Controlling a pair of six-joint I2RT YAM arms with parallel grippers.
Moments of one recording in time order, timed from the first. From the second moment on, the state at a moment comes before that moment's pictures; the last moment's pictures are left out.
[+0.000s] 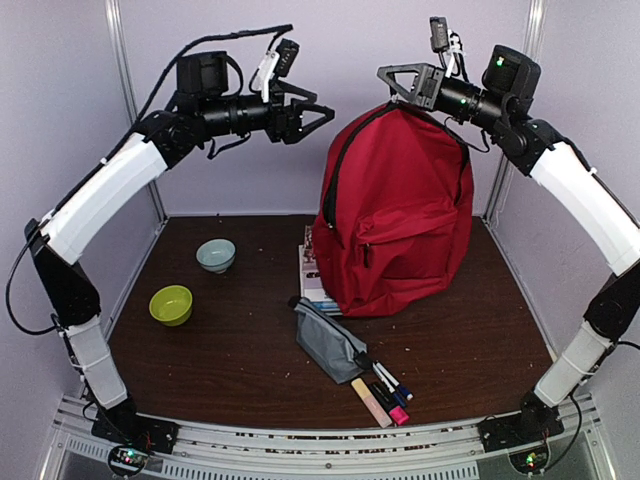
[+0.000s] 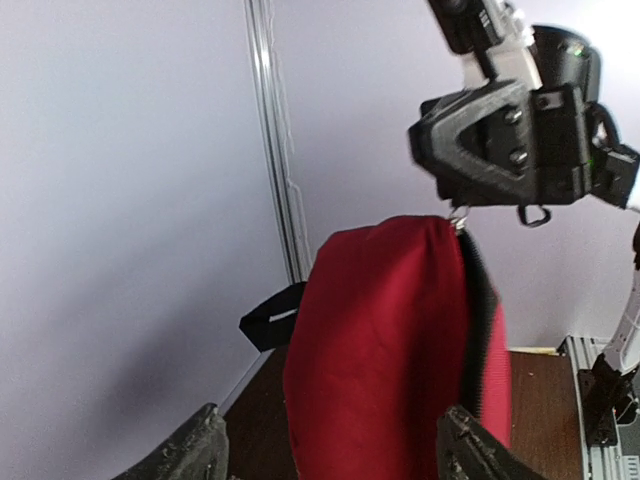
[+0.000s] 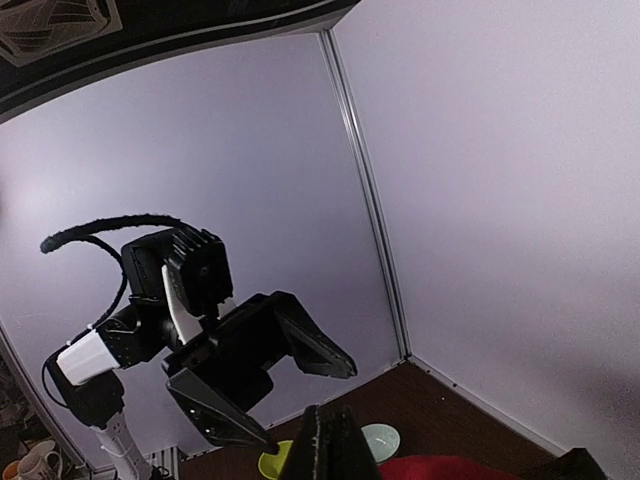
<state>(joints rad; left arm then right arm) -0.68 1.80 2.13 -0.34 0.53 0.13 0.51 1.60 1.92 -0.06 -0.59 0.38</state>
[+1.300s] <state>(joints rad) -0.79 1.84 1.92 -0.32 0.22 0.33 0.45 1.46 1.57 -0.05 -0.46 0.34</state>
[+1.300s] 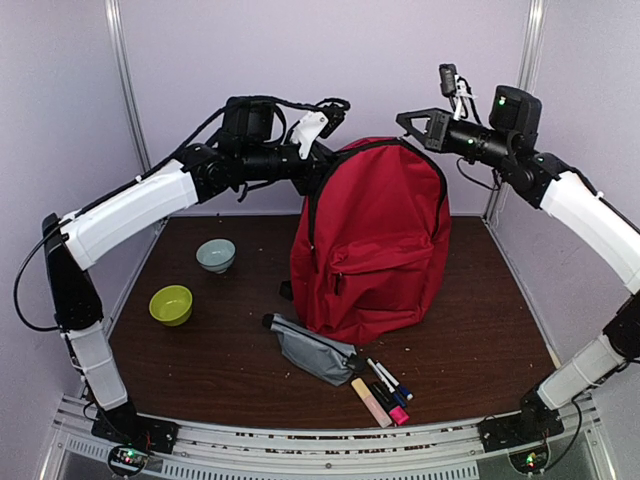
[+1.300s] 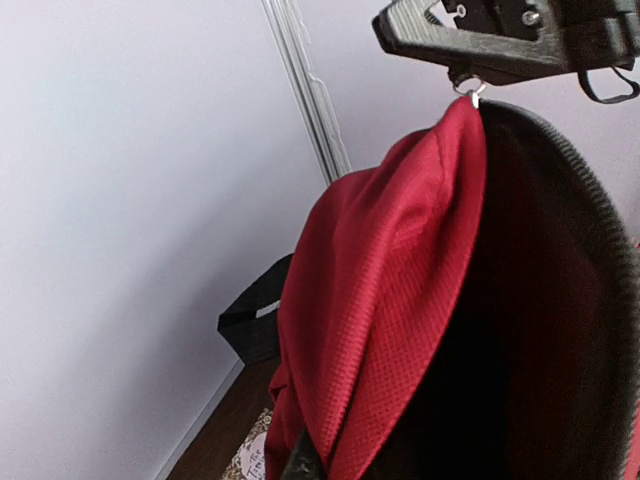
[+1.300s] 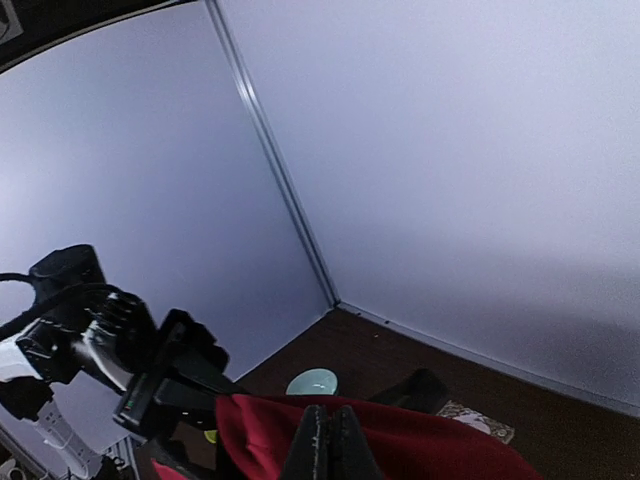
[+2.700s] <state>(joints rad) -0.81 1.67 1.86 -0.14 0.44 0.28 0.33 1.40 1.65 -0.03 -0.78 0.24</state>
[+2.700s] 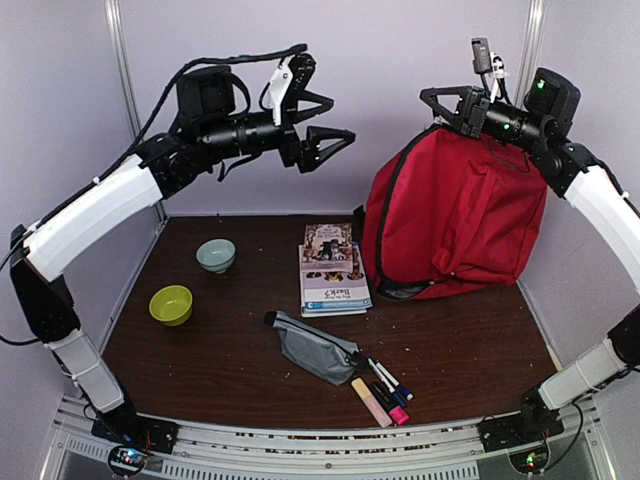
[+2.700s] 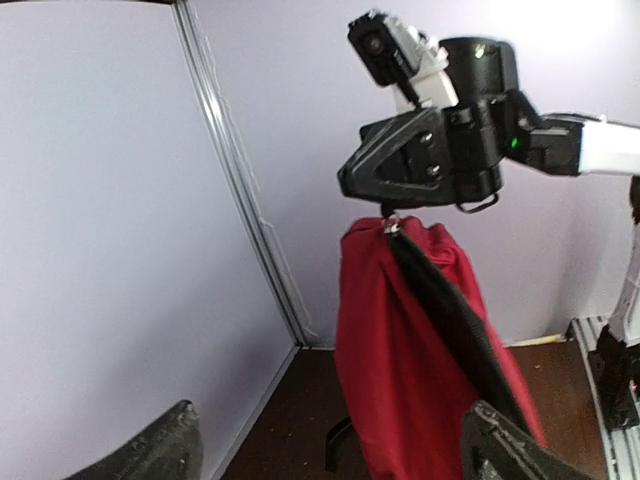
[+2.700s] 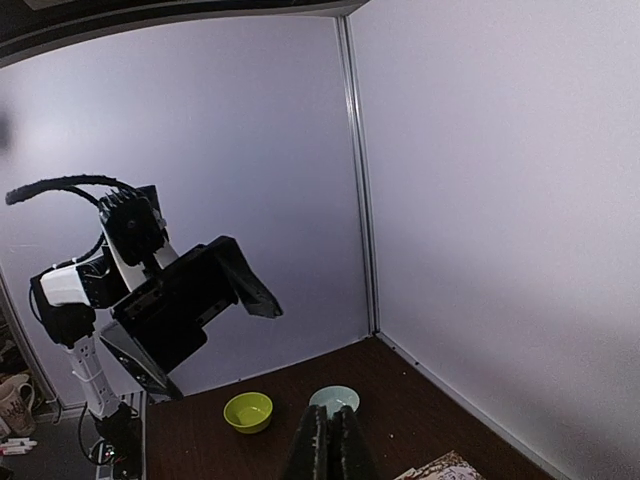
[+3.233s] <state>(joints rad) -0.84 1.86 1.84 -0.20 0.48 0.26 0.39 1.39 1.49 0.03 -0.80 0.24</state>
